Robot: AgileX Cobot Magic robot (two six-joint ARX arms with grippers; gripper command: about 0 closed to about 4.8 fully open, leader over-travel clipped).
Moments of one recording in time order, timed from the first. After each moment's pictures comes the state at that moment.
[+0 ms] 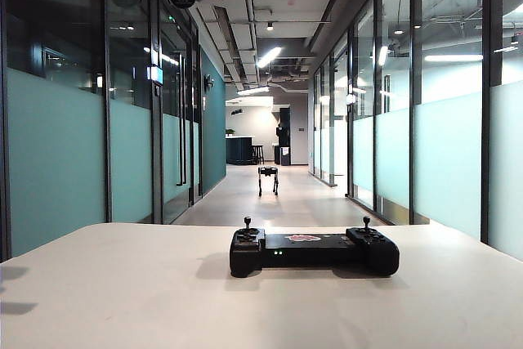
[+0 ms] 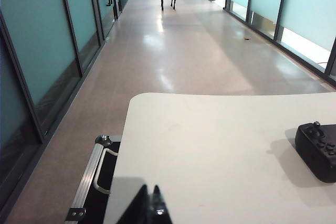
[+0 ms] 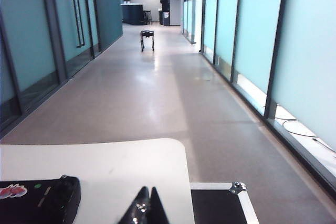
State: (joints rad) left arm -0.05 0.00 0.01 -0.03 0.00 0.05; right arm 0.02 0.00 0.01 0.12 0.05 0.00
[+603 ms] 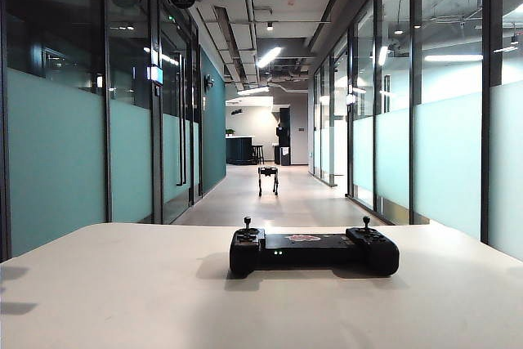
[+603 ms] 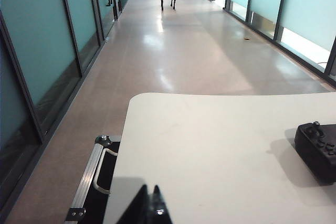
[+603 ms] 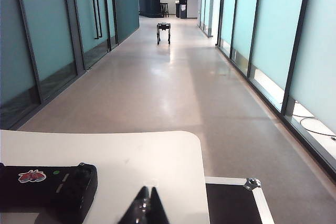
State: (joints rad) left arm -0.05 0.00 0.01 -0.03 0.00 0.05; right arm 0.00 0.00 0.01 0.09 -0.02 0.00
